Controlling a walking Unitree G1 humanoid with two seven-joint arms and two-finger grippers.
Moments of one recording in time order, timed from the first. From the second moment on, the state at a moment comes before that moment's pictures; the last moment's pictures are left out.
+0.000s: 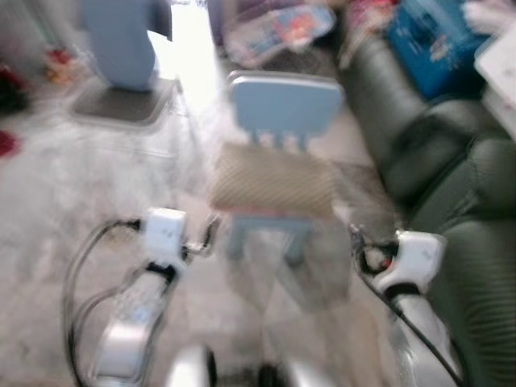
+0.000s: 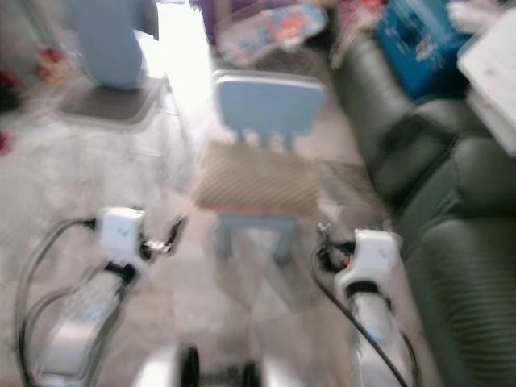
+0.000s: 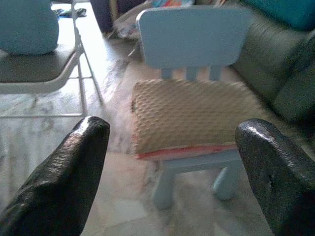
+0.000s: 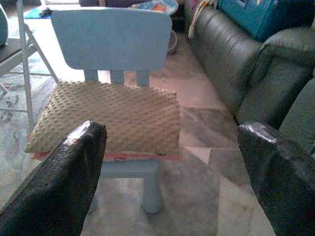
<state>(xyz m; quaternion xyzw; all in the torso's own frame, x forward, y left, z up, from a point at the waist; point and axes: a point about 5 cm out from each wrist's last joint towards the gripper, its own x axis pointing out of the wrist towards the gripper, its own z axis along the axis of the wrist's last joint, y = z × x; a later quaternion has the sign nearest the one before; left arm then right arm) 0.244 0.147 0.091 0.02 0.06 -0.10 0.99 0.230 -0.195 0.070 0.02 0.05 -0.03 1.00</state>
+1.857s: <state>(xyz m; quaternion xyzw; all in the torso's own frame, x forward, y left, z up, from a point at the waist) 0.242 0.136 0.104 -0.01 0.08 -0.06 1.00 0.226 -0.206 0.077 -0.01 0.05 -0.03 1.00</state>
